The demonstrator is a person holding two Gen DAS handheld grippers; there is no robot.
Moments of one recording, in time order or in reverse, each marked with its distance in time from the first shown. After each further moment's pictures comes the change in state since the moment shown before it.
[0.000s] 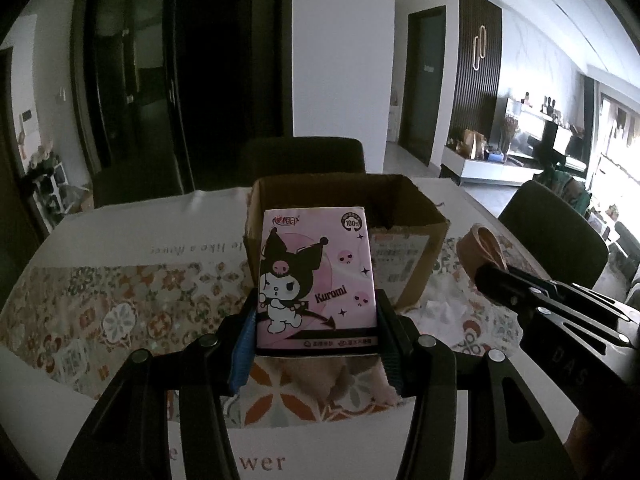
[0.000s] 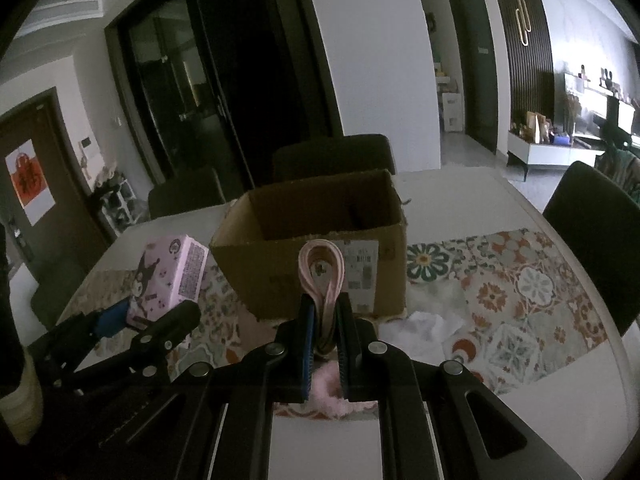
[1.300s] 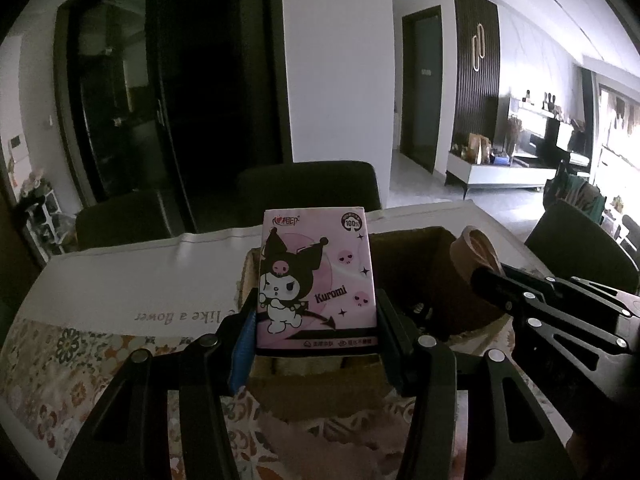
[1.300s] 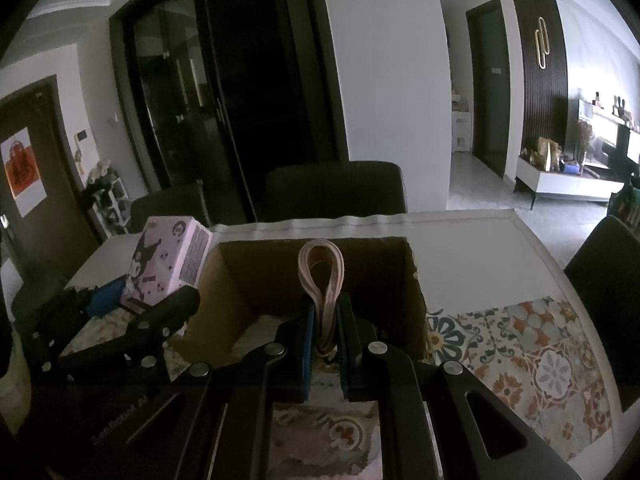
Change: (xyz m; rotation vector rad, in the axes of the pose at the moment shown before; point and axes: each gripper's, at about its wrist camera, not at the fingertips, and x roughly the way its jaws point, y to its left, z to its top) left arm 0.099 0.009 0.080 0.055 -0.029 0.014; right arm 0.095 0.002 0.081 -0.078 -0.025 -0.016
